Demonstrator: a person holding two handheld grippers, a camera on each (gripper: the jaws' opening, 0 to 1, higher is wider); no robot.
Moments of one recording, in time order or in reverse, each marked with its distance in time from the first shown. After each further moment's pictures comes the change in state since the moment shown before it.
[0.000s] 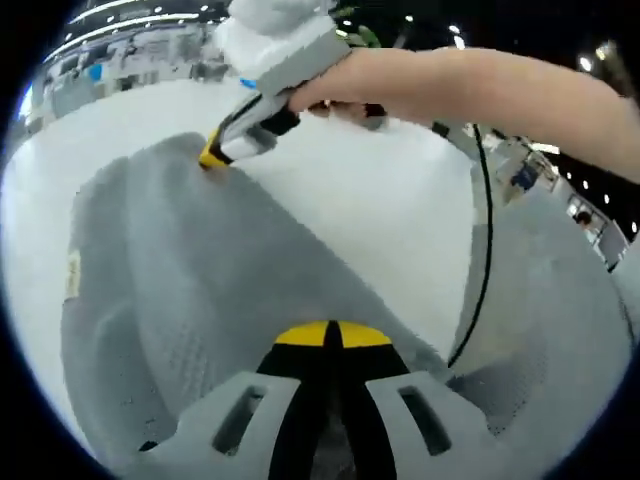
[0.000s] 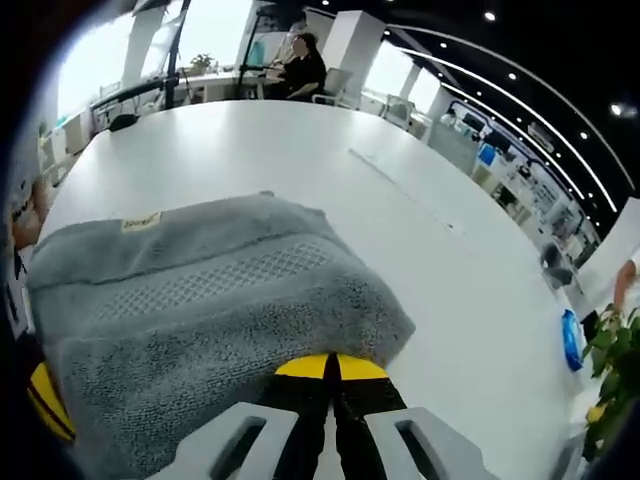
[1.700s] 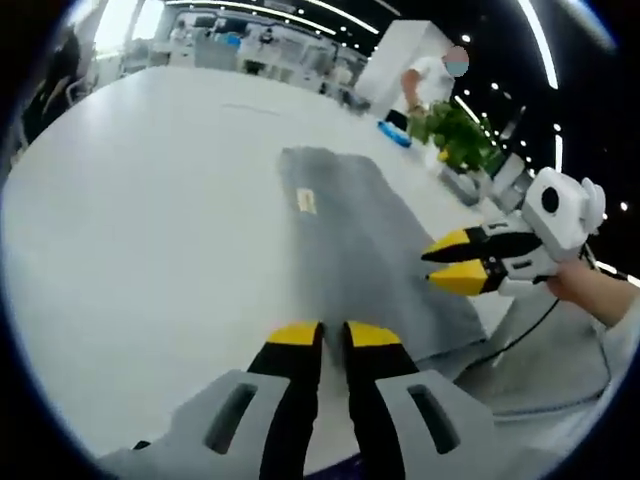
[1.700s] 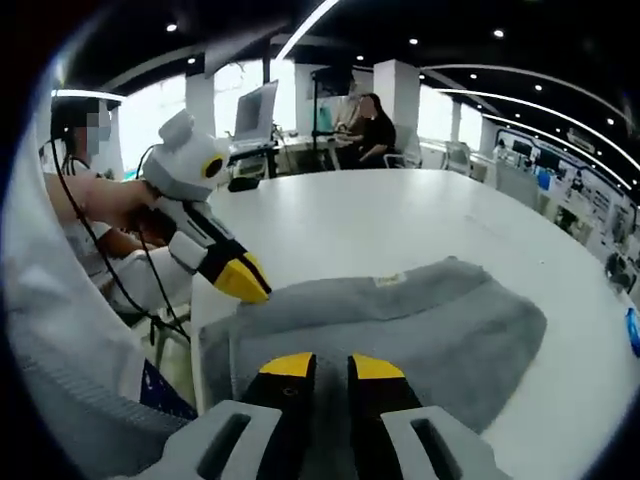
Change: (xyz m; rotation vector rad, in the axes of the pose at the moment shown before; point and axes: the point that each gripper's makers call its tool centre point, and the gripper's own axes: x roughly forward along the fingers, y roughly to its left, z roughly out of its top) left arm -0.130 0.092 -0.039 -0.254 -0.217 0.317; right arm -0.108 0.186 0.027 0.053 -0.226 0.363
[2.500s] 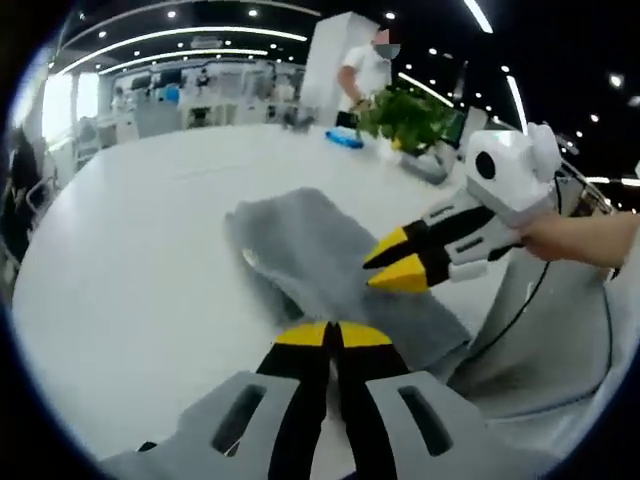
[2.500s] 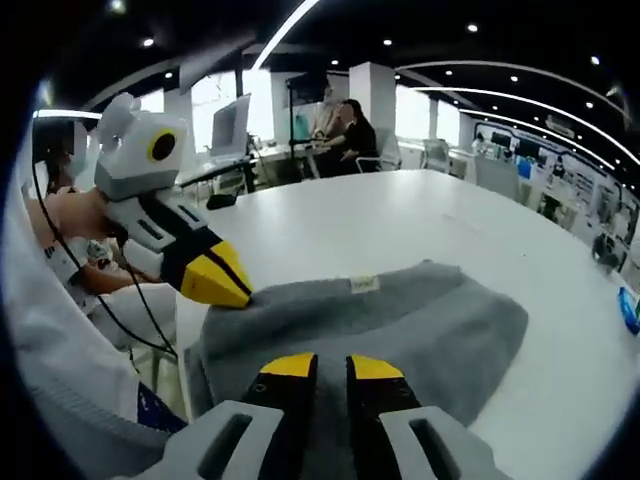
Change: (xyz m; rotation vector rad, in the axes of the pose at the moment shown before) left arm -0.002 -0.059 0.043 0.366 -0.036 -0.064; right arm -0.009 -0.029 0.012 0.098 -0.024 -0.073
